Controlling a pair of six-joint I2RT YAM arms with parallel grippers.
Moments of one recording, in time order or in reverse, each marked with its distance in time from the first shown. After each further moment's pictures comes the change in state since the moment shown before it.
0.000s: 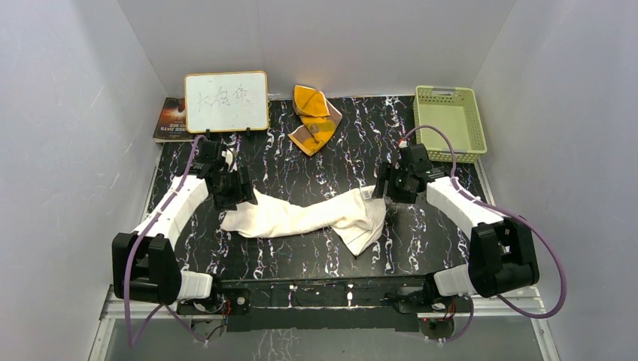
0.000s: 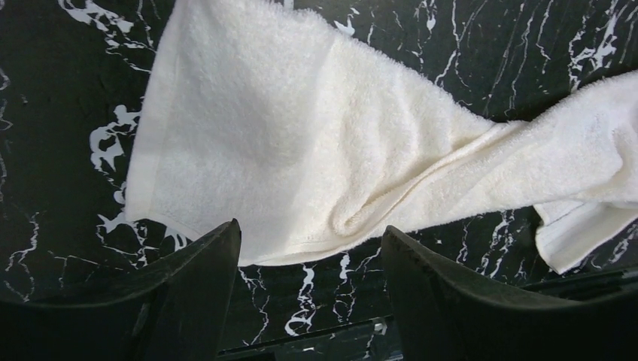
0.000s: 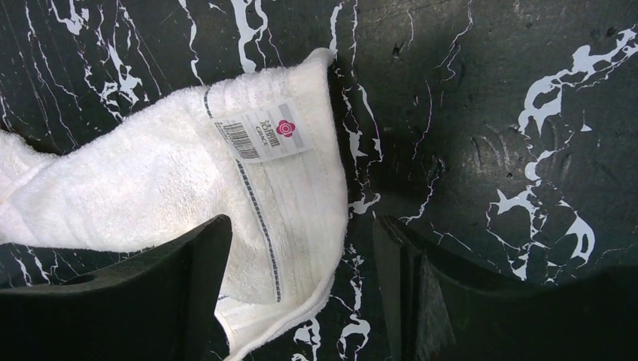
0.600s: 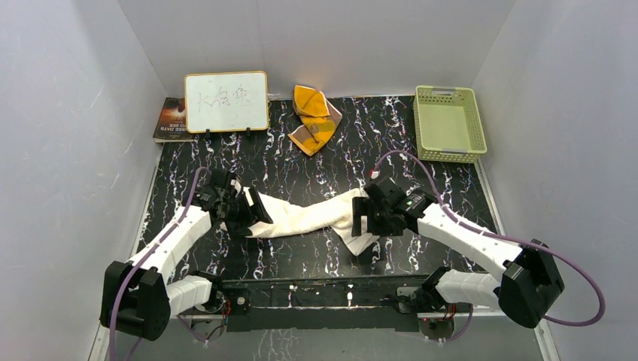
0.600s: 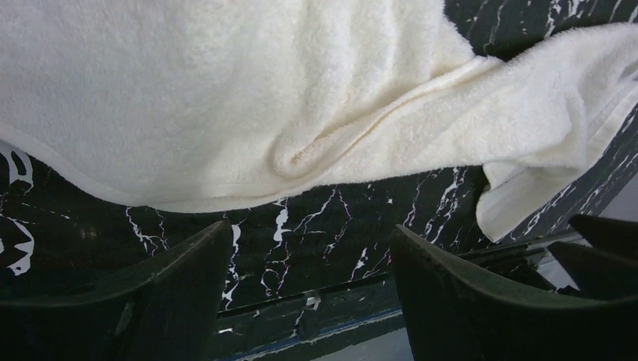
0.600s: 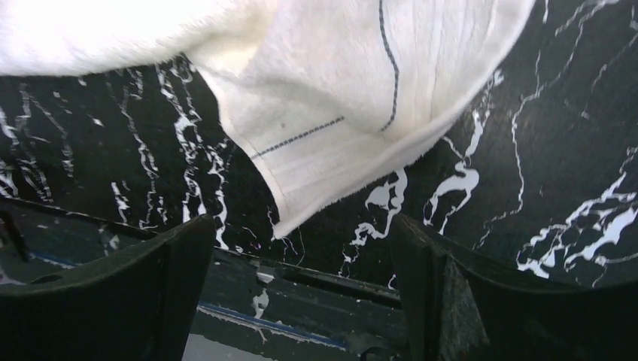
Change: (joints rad) left arm -0.123 -0.207 -0.257 0.093 0.104 -0.326; right arm 0.438 -0.214 -0.056 -0.249 0.142 0.247
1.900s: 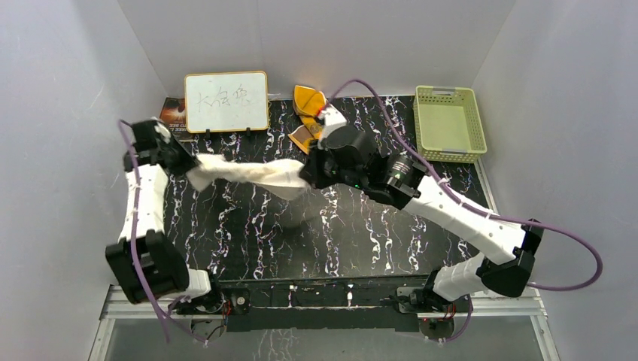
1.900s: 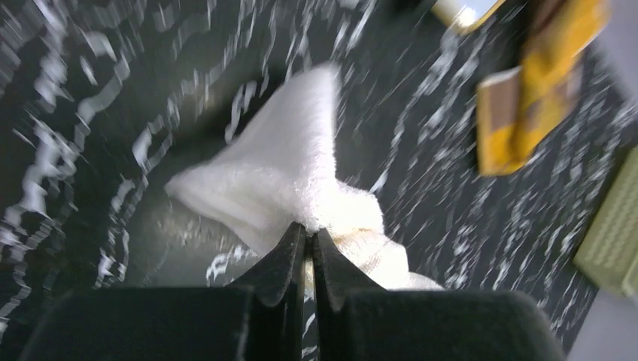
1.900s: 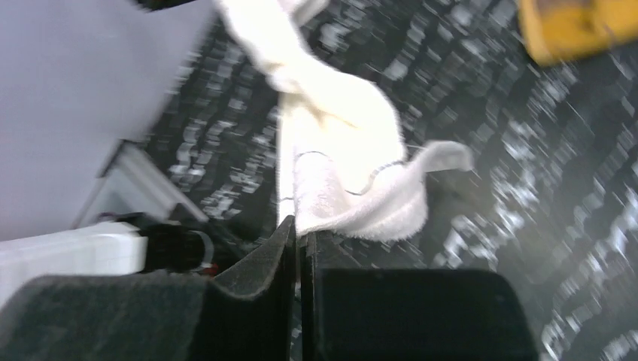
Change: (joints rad) left arm 0.527 0.277 0.381 0.083 -0.018 0.206; right arm 0.284 0.209 0.676 0.064 0.153 -0.084
